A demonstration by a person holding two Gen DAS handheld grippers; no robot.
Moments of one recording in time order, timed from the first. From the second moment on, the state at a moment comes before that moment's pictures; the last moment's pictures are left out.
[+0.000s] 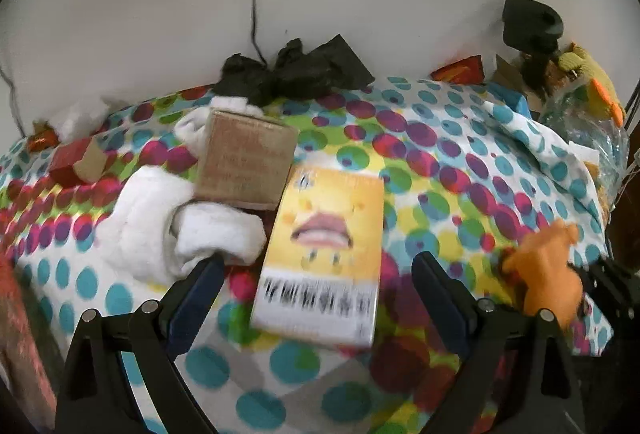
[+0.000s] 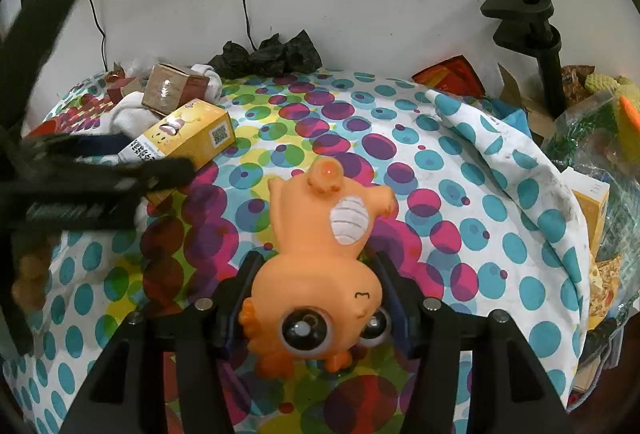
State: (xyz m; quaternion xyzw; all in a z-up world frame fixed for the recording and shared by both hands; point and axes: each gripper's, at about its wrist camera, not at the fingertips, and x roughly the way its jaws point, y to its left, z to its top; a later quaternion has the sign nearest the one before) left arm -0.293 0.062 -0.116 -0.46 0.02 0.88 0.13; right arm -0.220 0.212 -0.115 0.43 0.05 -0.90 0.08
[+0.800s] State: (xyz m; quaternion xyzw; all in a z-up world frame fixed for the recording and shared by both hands) left arm -0.195 0.056 -0.118 -0.45 0.10 0.87 0.18; right arm -0.221 0.209 -0.114 0.43 0.05 -0.90 0.08
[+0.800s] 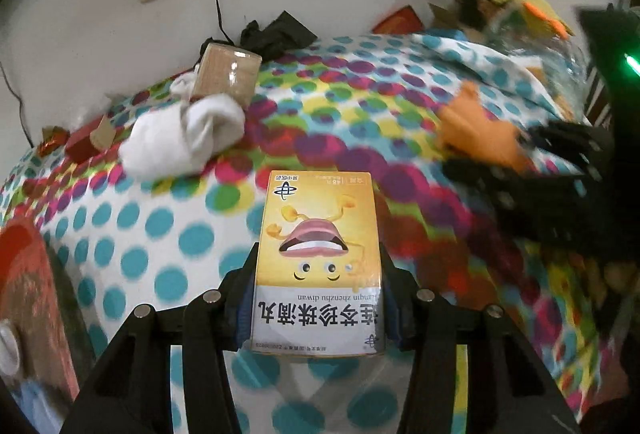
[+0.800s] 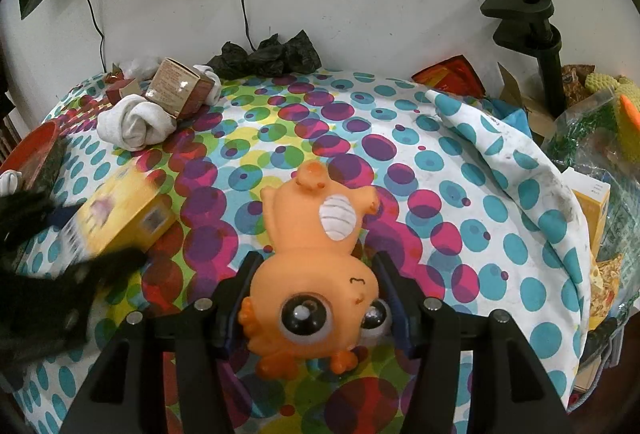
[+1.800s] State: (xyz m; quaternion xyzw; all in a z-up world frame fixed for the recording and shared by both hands) left arm -0.135 -0.073 -0.056 -0.42 0.03 0.91 0.04; right arm -0.222 0.209 -0.114 0.43 0.05 -0.90 0.08
